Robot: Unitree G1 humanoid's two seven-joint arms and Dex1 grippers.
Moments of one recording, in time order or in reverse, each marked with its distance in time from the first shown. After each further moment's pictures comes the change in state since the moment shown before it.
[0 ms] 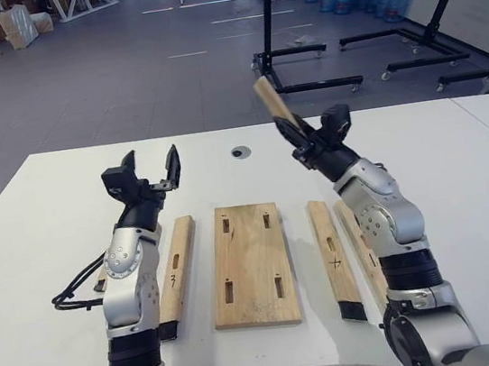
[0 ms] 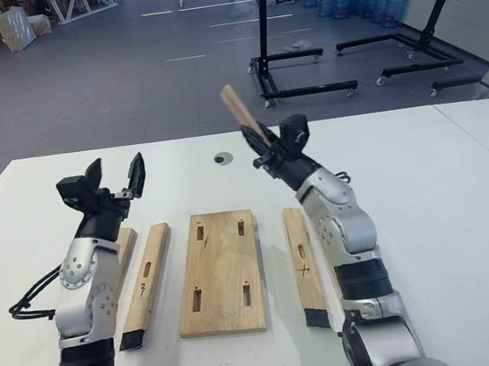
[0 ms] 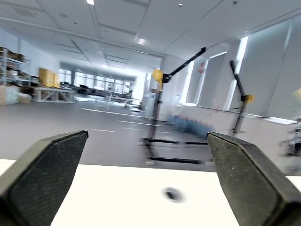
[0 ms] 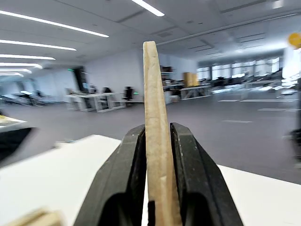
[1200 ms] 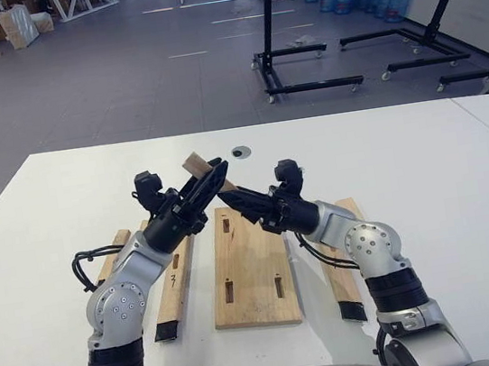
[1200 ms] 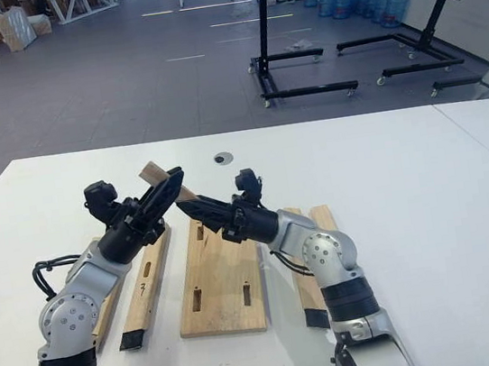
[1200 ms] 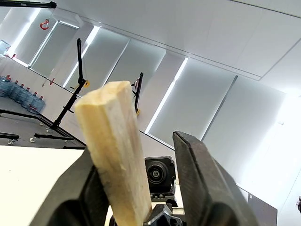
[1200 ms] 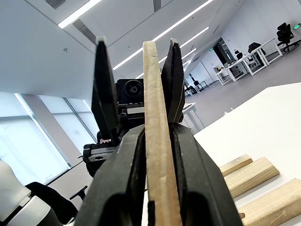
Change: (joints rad) left arm 0.044 0.100 -0.036 -0.122 -0.648 0.418 -0.392; right arm 0.103 0.052 0.092 0.002 0.414 0.436 0.379
